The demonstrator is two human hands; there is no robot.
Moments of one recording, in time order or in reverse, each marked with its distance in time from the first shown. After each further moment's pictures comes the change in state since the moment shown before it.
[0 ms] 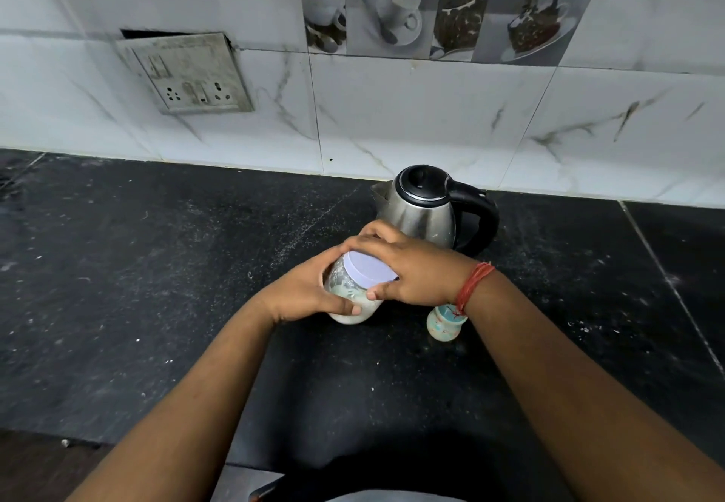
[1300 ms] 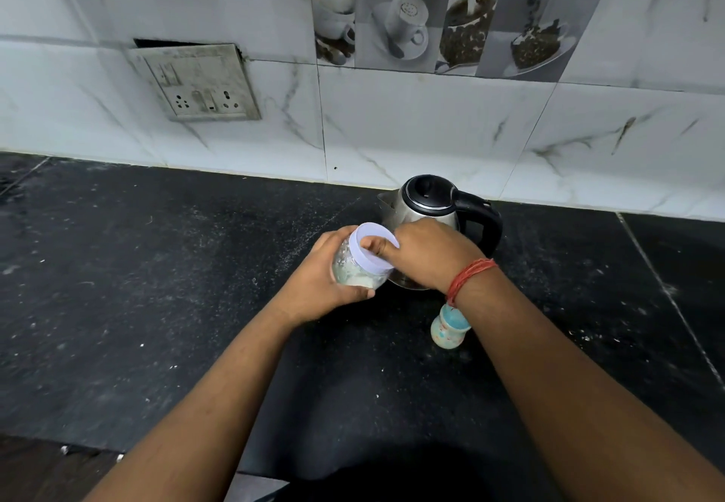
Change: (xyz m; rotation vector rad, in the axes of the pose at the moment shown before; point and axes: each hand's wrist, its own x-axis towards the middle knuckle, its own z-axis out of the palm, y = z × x) left_hand 0.001 0.012 0.005 0.229 0.332 0.122; right_hand 0.014 -0.010 -0.015 -0.289 0.218 0.390
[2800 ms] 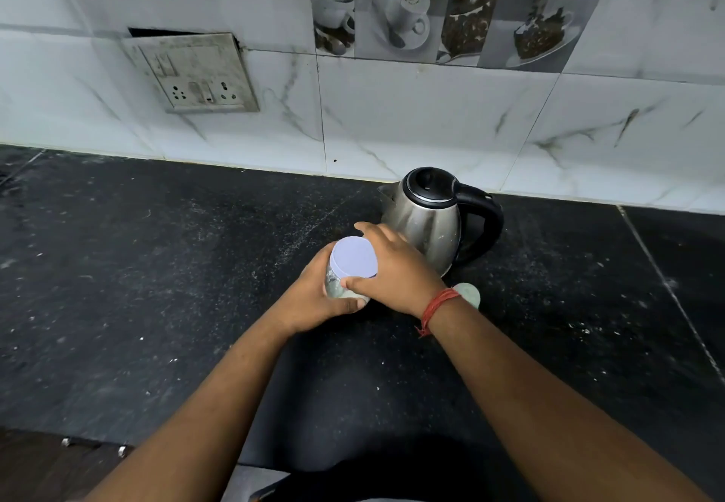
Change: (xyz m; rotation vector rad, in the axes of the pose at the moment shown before) left_hand -0.014 -0.034 0.011 -0.122 -0.074 -0.062; right_hand -0.005 -0.024 0.060 0.383 0.093 -0.046
